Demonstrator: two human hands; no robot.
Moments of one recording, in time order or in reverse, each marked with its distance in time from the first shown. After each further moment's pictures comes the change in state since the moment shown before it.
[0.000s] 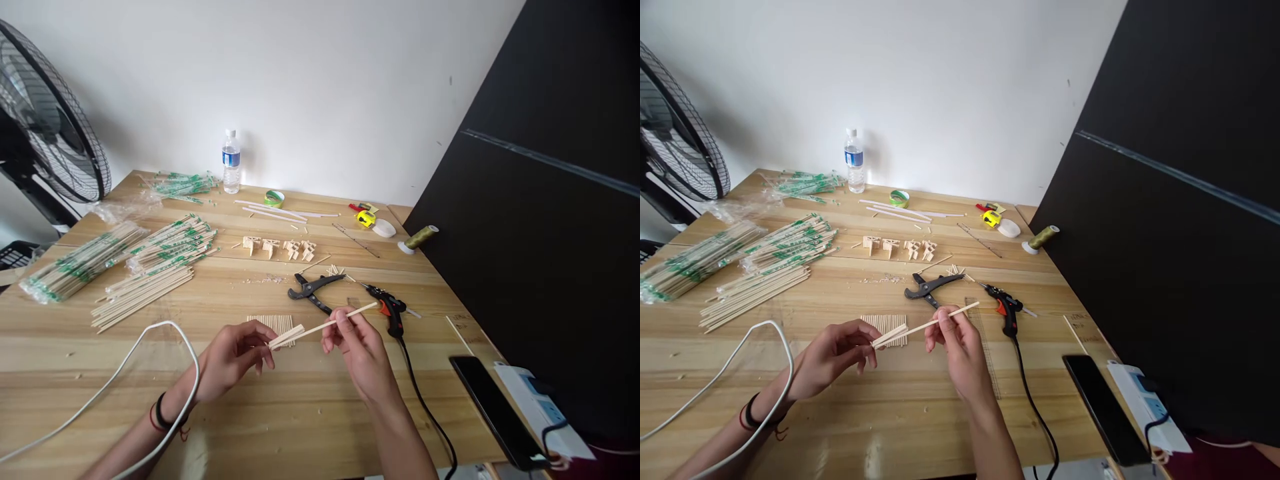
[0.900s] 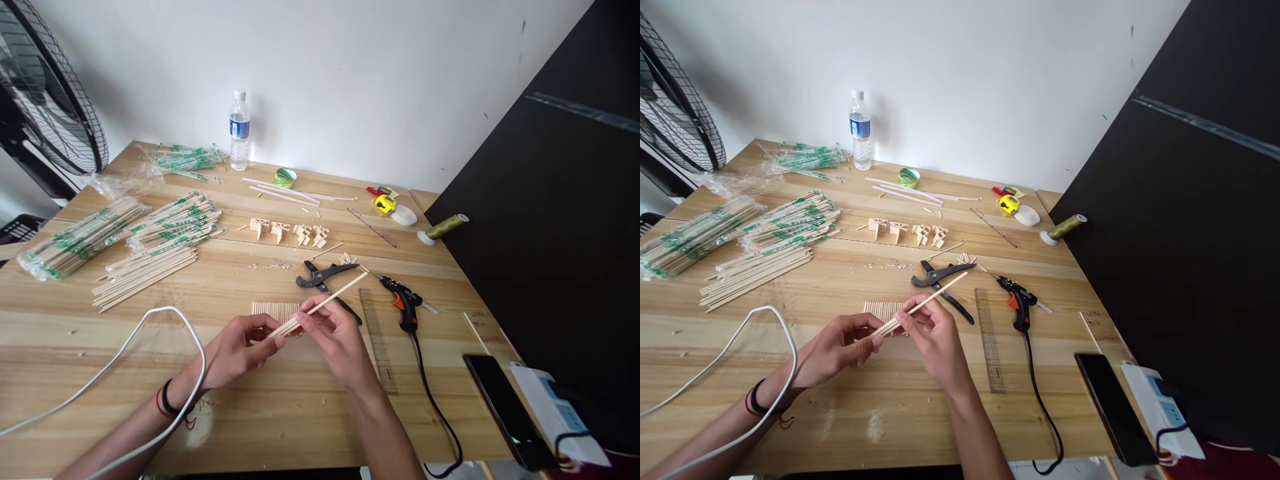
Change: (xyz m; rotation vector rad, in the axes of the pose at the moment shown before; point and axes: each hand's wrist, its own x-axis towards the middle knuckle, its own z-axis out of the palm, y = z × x) left_hand 0.001 0.006 0.004 0.070 0.022 -0.117; right_hand 0.005 0.008 0.036 -0.135 -0.156 0.108
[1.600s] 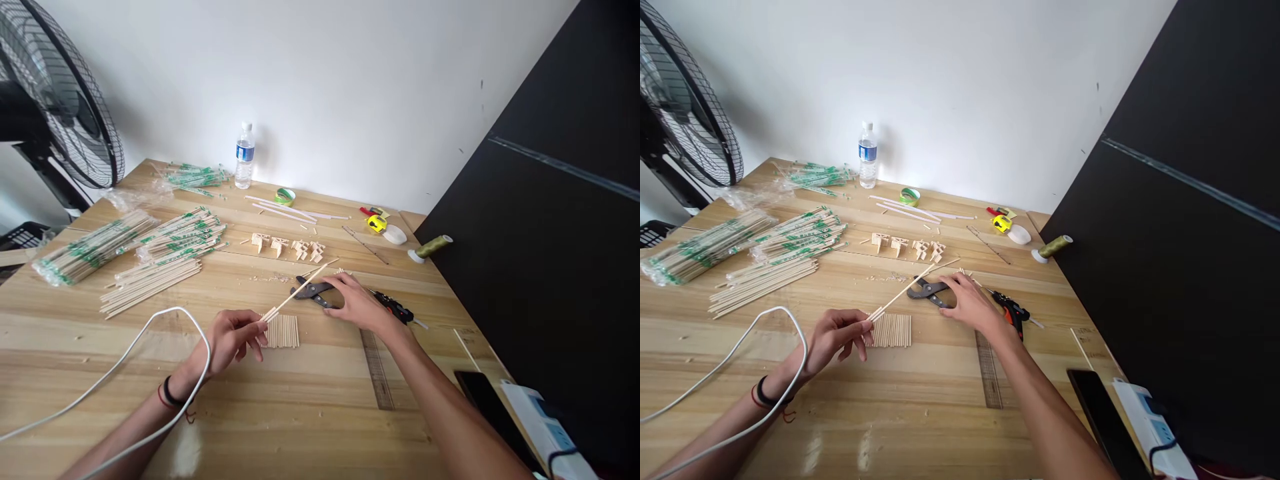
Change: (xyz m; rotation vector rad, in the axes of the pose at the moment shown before) left_hand 0.008 -0.013 -0.019 -0.074 0.179 0.004; right_hand 0.093 0.001 -0.110 -1.312 -0.301 -0.176
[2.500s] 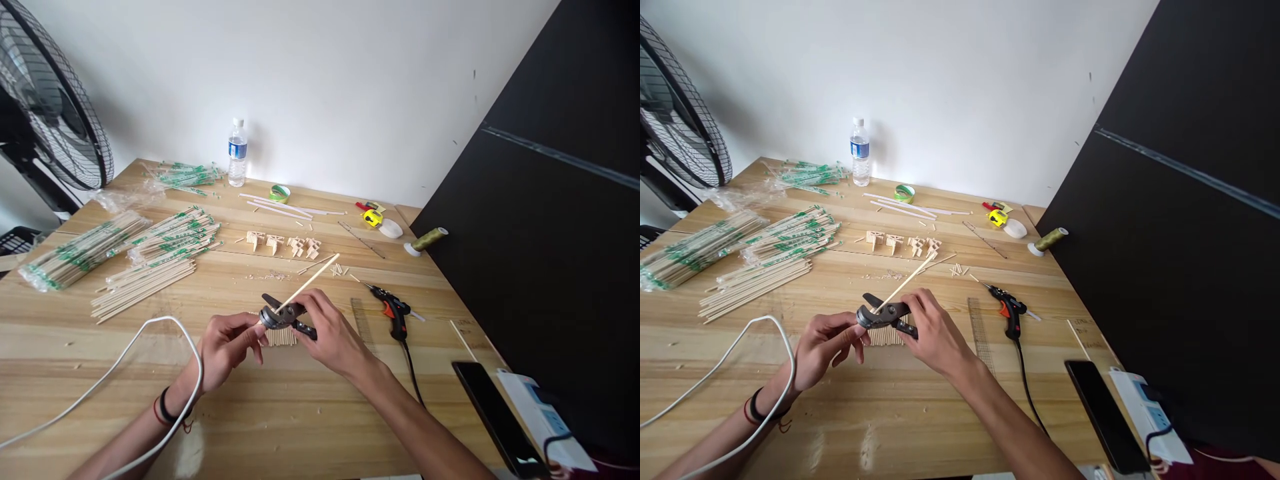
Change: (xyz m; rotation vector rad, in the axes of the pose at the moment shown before) left_hand -0.014 0.006 0.010 0.017 0.038 0.166; right_hand -0.038 -0.097 0.017 0.219 0.260 -0.276
